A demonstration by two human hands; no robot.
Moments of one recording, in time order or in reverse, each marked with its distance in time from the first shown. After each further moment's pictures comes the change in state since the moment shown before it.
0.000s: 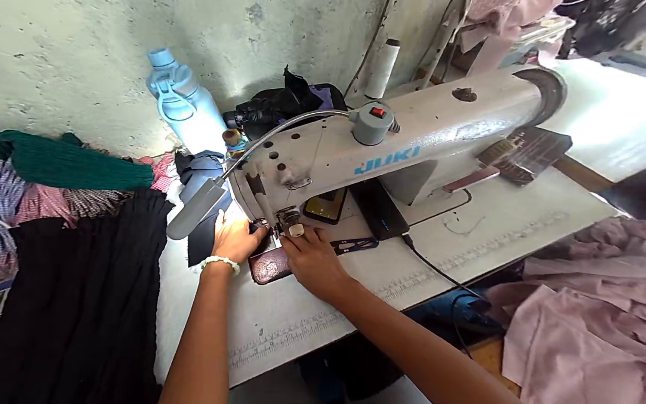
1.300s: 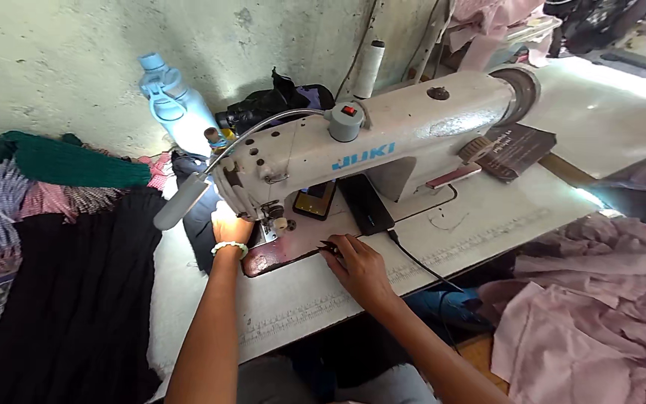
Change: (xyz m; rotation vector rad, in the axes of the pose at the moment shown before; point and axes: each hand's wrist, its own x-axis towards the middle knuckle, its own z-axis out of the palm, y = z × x) left_hand 0.012 0.020 0.016 -0.171 0.343 -0.244; right_hand -0.063 0.042 -0.051 0.109 0.212 0.230
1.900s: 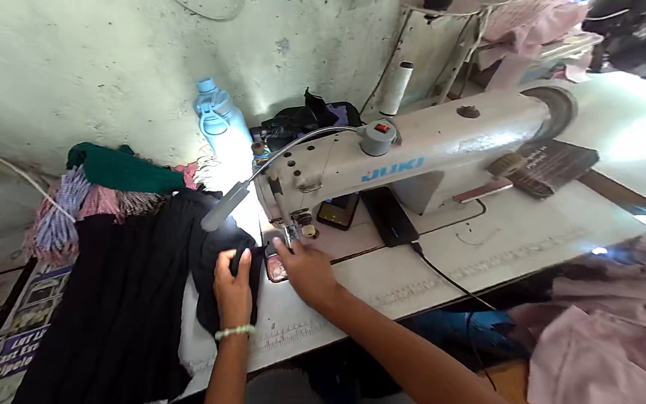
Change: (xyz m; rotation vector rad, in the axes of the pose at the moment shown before) left_hand -0.096 -0.065 -0.005 -0.590 0.380 0.085; right_hand 0.050 -0.099 0.057 -0.023 -0.426 -0.006
